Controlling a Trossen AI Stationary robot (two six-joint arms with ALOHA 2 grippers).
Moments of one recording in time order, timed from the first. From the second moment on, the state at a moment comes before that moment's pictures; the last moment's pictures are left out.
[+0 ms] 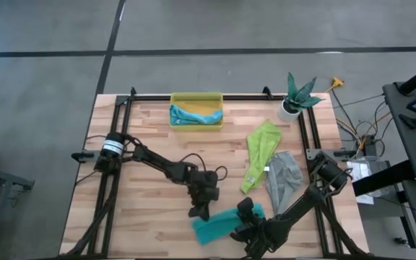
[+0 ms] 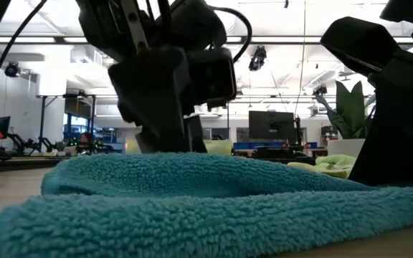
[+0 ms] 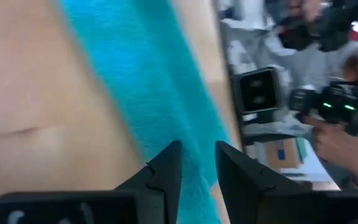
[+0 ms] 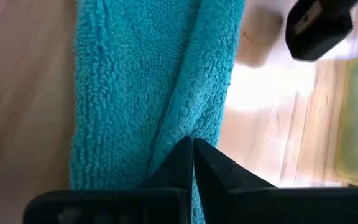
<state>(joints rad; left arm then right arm) -0.21 2.01 1.12 0.15 0.78 -0.50 0.79 2.16 1.34 -0.68 0.73 0.22</state>
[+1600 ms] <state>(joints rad) -0.18 2.01 1.13 0.02 0.71 -0.70 0.79 2.15 1.31 -0.65 0.73 0.22</state>
